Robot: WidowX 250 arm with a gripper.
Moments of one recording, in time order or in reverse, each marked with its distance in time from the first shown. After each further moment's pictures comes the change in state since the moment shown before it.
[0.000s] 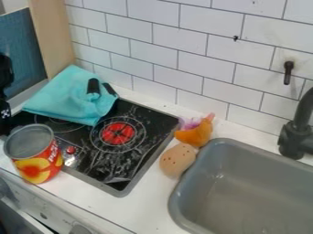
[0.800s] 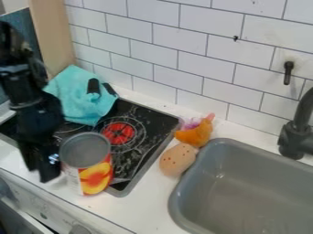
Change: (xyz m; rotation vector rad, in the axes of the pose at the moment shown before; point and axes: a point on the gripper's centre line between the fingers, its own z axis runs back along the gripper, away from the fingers) arm 0.016 -0.106 -0.038 -0.171 -0.035 -0.191
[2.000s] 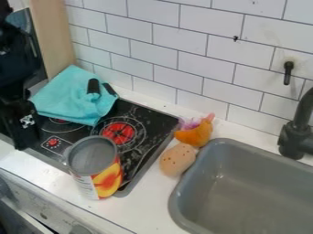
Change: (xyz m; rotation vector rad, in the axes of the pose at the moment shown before) arm -0.035 -0.065 0.099 0.158 -0.167 -0.022
